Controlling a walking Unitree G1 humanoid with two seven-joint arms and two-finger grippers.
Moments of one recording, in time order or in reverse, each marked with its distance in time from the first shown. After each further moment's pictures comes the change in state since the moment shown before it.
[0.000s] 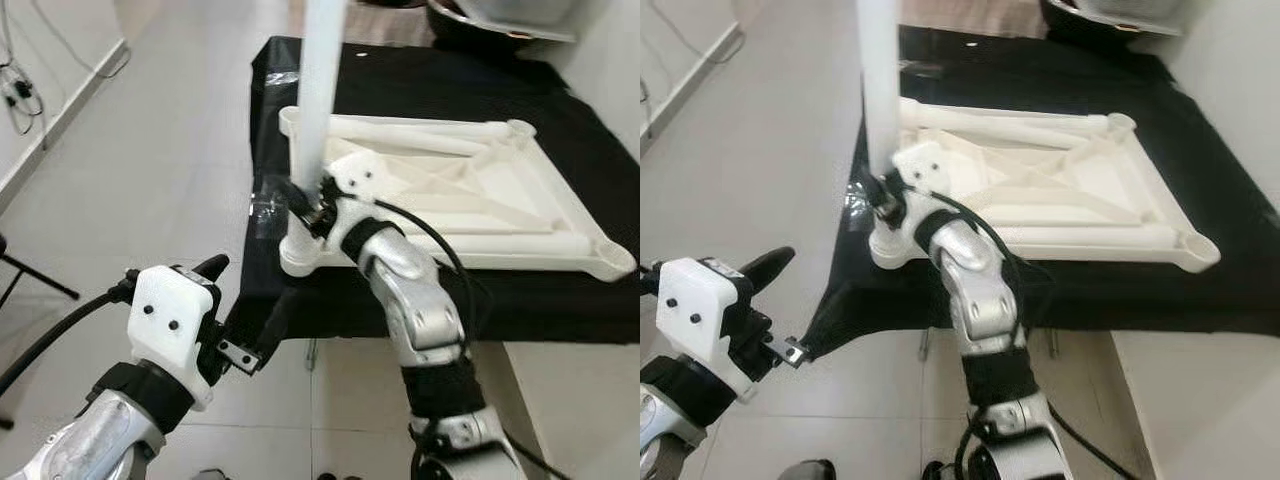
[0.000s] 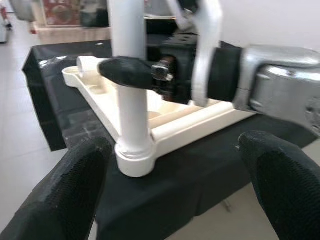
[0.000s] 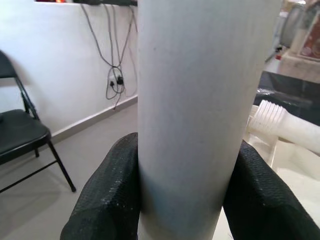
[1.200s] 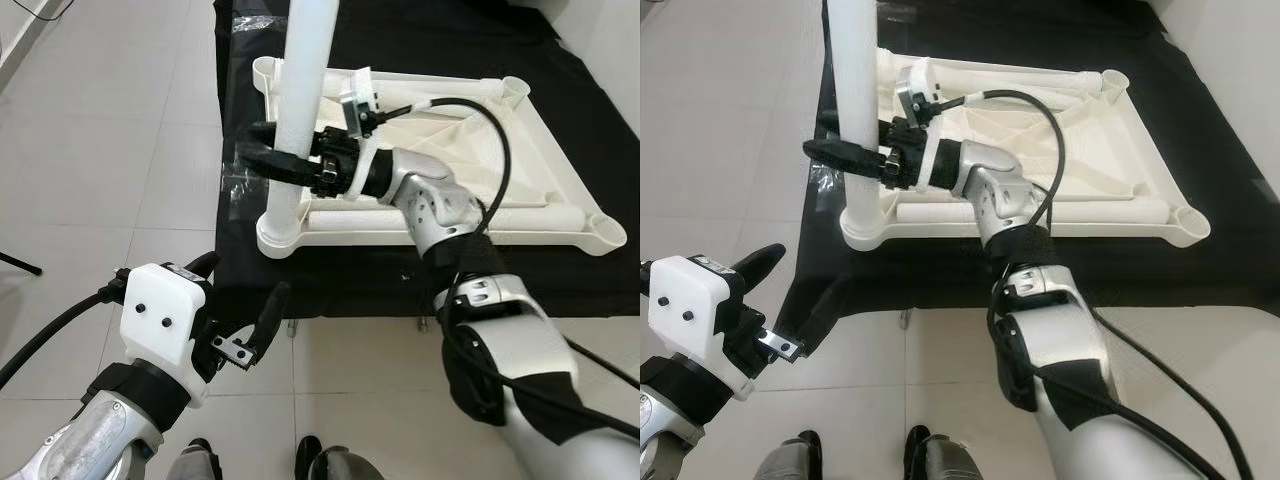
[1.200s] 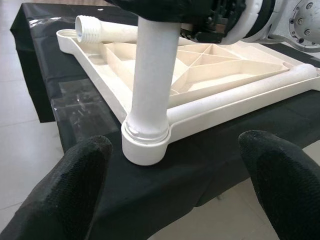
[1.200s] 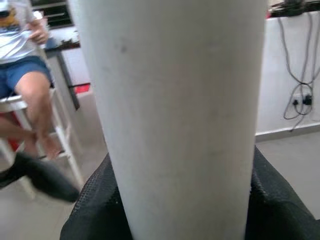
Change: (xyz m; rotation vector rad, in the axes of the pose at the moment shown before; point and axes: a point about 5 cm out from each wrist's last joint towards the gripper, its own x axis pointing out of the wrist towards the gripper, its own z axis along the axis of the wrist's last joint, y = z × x) left arm -0.001 0.002 0.000 -0.013 -0.007 0.047; right arm 0.006 -0.046 0.056 0.057 -0.186 0.913
